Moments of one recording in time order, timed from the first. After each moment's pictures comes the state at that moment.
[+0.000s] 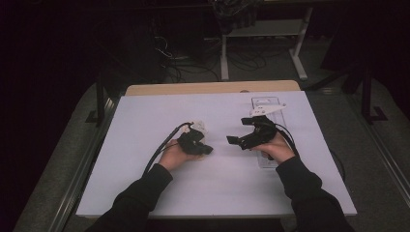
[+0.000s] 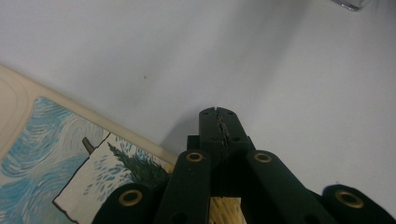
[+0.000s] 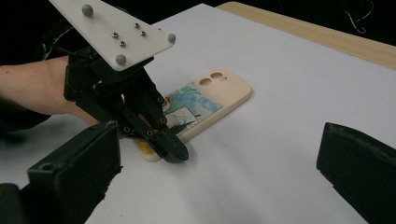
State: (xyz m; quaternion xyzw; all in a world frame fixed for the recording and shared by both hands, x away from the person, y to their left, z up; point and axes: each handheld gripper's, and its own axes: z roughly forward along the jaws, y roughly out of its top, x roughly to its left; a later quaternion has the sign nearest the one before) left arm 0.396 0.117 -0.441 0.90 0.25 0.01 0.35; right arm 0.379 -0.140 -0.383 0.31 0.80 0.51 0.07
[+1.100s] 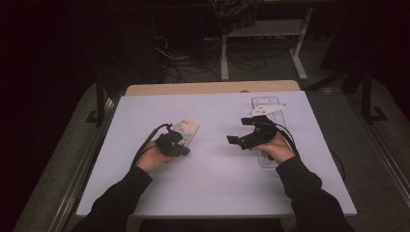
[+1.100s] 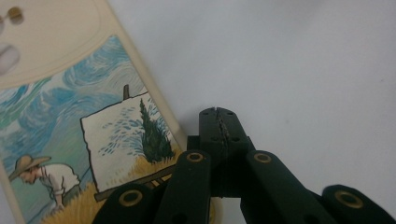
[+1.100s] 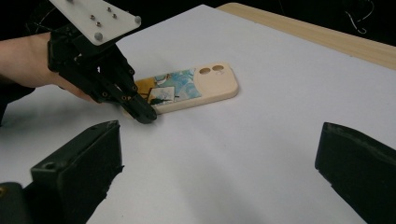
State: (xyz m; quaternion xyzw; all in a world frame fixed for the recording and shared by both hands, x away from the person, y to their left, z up) left arm 0.388 0.183 -0.431 0.91 0.29 0.04 0.28; right arm 0.379 -0.140 -0.383 0.31 0.80 0.51 0.07
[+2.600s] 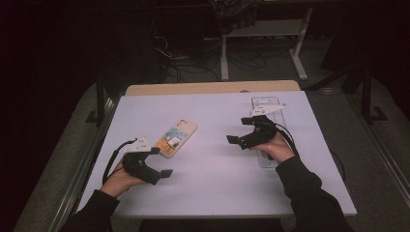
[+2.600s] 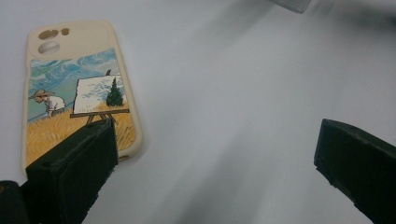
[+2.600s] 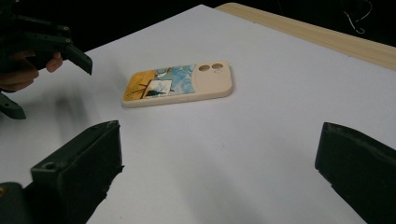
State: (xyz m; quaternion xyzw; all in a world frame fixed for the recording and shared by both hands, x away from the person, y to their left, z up) left arm 0.308 0.256 -0.408 0.85 0.28 0.07 0.44; right arm 0.380 -0.140 -0.383 0.31 0.80 0.51 0.07
